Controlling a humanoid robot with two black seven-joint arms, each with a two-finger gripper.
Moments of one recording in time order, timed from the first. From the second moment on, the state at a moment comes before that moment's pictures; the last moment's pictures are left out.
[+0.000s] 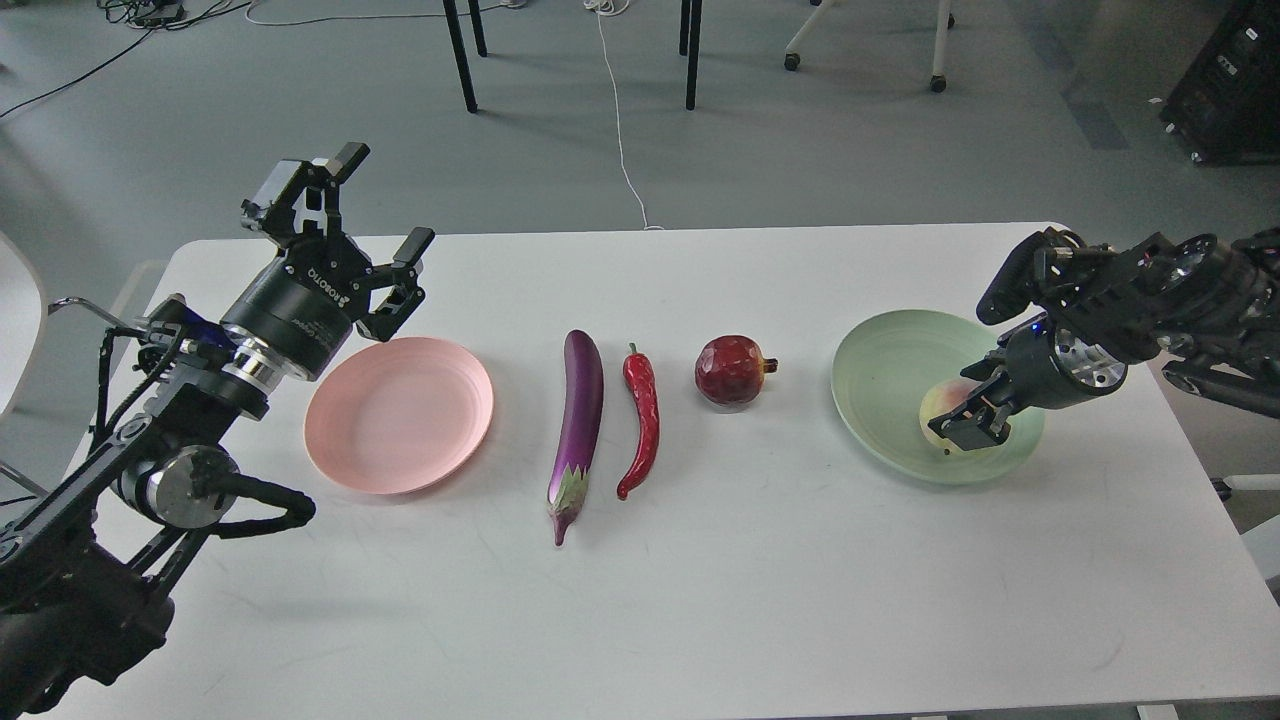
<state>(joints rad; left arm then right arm) -0.31 0.42 -1.11 -1.35 0.48 -0.25 -0.25 1.46 -0.56 -0.72 1.00 -1.61 0.23 0.49</state>
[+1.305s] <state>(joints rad) -0.28 0.43 -1.12 -1.36 0.48 -0.26 -0.25 1.40 -0.01 -0.65 0.61 -1.45 0.11 0.49</state>
